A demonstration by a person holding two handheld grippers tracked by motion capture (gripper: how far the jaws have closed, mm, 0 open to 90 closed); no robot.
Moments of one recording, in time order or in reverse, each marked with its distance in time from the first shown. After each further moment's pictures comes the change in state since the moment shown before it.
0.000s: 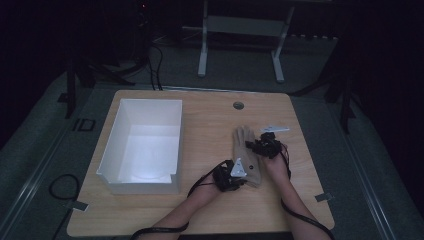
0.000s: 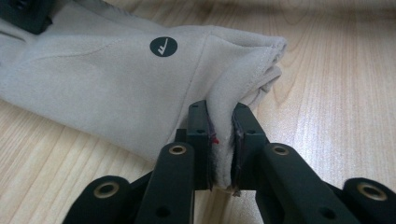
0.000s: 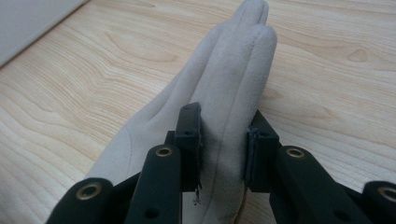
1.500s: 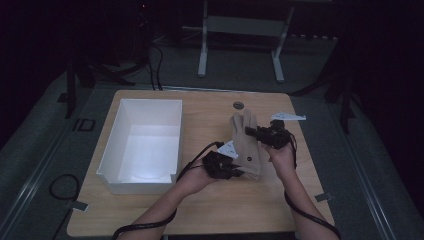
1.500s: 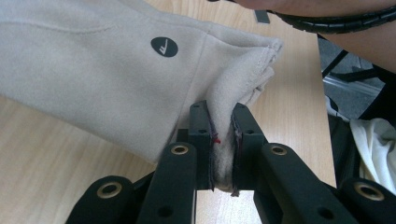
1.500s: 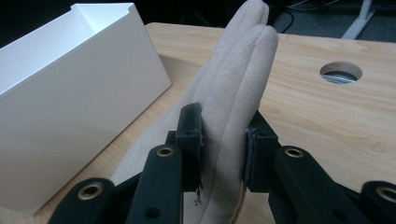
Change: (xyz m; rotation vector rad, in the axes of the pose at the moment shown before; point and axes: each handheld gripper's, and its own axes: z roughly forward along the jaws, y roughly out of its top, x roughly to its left) left arm 0.022 0.041 -0.083 -0.043 -0.180 -0.089; right arm 0.024 0.051 -0.063 -0.181 0.168 0.022
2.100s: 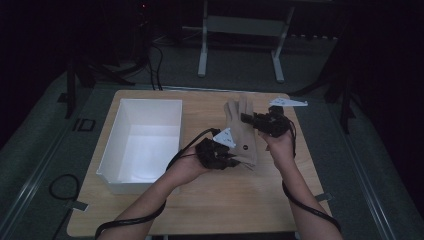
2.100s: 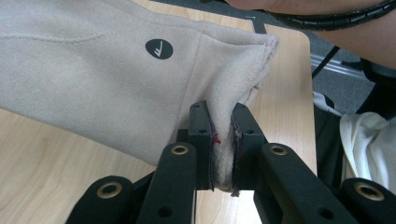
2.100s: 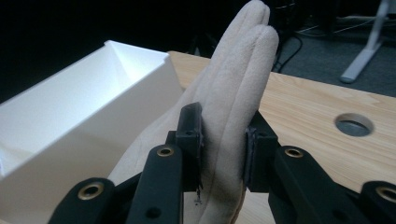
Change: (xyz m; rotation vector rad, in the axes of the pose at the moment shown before) left arm -0.007 0.033 -0.056 0.045 0.060 0.066; right arm 0.030 0.049 -0.010 -0.056 0.036 -0.039
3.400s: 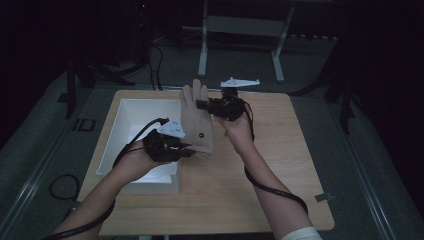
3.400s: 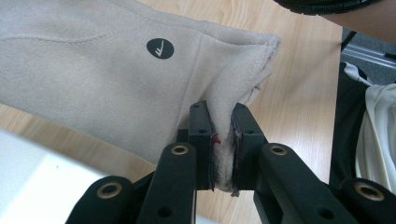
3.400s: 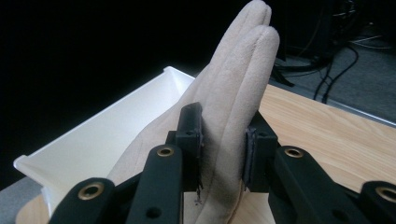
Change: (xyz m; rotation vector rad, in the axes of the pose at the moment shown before) left arm 0.013 -0.052 -0.111 0.033 0.155 -0.050; right arm 0.081 0.057 0.085 0.016 0.137 -0.055
